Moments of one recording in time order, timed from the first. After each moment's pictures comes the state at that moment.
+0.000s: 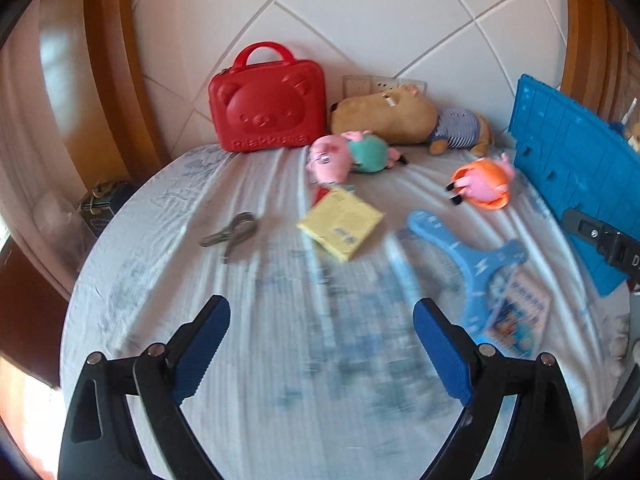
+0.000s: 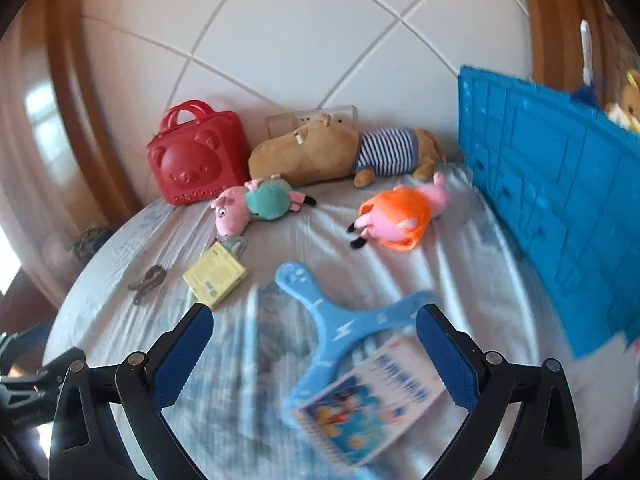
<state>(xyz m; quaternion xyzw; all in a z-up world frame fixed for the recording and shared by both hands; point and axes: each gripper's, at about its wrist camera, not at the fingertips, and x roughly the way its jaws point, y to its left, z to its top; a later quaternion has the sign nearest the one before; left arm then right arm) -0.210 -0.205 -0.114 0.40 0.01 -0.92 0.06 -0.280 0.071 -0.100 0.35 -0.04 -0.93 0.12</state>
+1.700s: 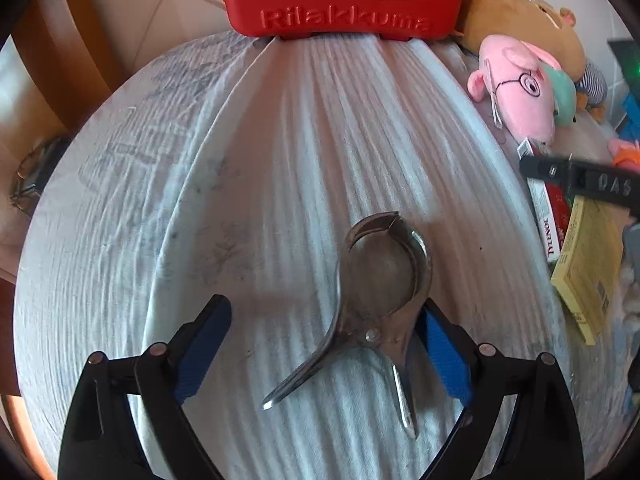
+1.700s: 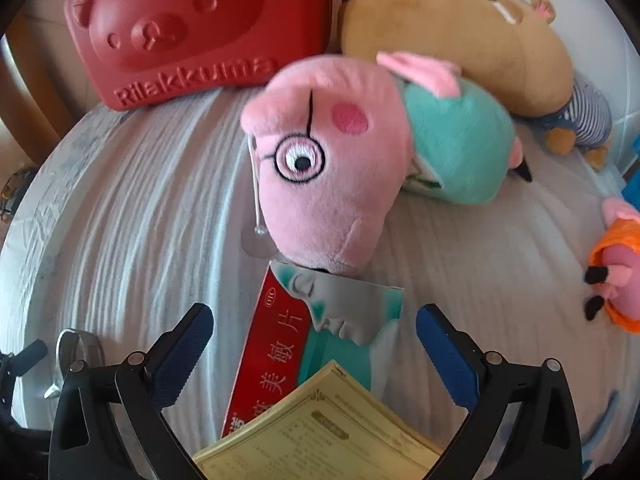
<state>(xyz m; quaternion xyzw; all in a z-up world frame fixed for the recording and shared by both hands) -0.462 -0.402 -0.298 0.54 0.03 -0.84 0.04 -0.574 -0.208 -0.284 0.53 0.05 -0.84 0.10</state>
